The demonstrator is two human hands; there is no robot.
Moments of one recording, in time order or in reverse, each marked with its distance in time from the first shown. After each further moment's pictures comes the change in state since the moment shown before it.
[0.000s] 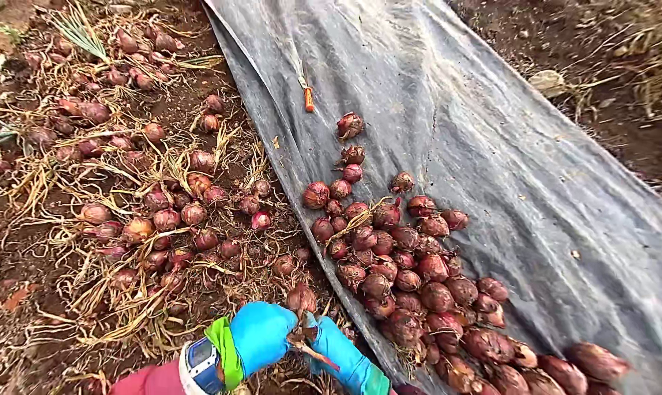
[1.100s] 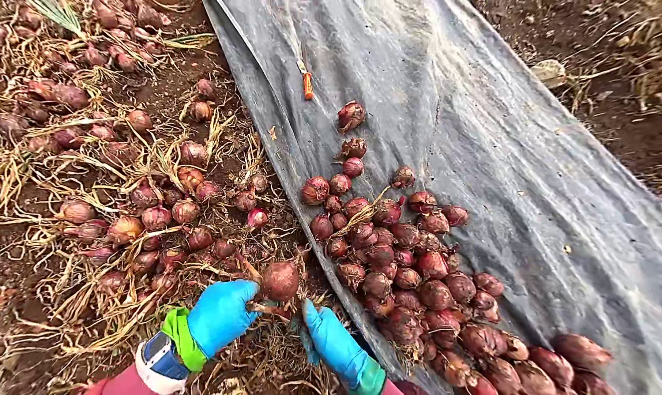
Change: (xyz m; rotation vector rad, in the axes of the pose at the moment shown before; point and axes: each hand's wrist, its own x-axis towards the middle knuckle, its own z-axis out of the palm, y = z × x) left_hand -0.003 -0.072 0.010 -0.199 0.319 -0.062; right_hand 0.014 -0.004 0.001 0.027 0.034 -0.011
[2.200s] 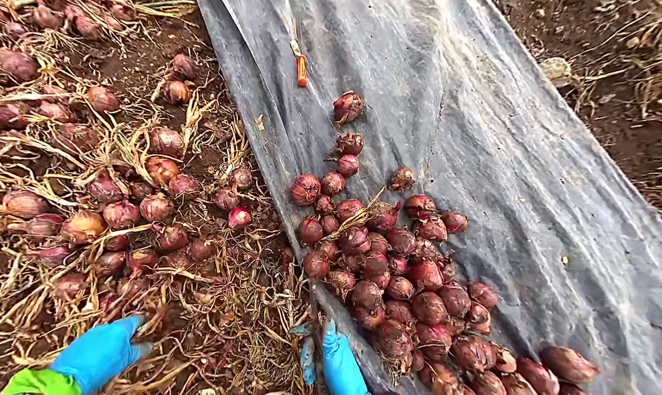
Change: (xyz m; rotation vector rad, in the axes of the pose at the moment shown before) left_hand -0.047 -0.172 0.038 0.047 -0.120 -0.580; right_hand -0.016 0.031 -0.023 0.242 0.303 -0.030
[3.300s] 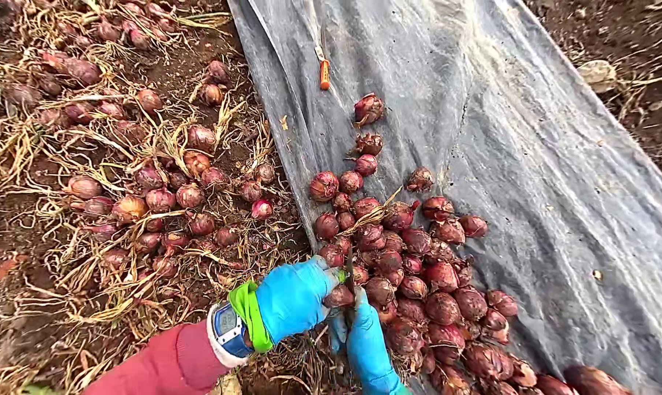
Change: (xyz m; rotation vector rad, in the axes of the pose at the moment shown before) left_hand -0.064 0.280 -0.049 -0.080 0.237 0.939; right_hand 0.005 -0.049 0.006 0.096 0.073 -0.277
